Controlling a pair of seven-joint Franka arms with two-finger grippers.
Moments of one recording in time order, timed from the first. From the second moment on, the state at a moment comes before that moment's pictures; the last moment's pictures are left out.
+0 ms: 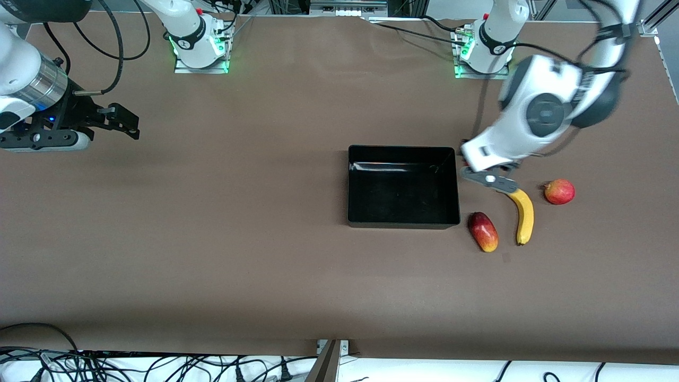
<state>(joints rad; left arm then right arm) -0.07 0.21 -0.31 -1.95 0.04 1.93 -0.17 0.09 0.04 0.05 -1.62 0.00 1.62 0.10</state>
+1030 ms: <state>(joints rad) -0.12 0.42 -0.36 -2.10 0.04 2.35 -0.47 0.09 0.04 0.05 -1.61 0.00 1.62 0.10</state>
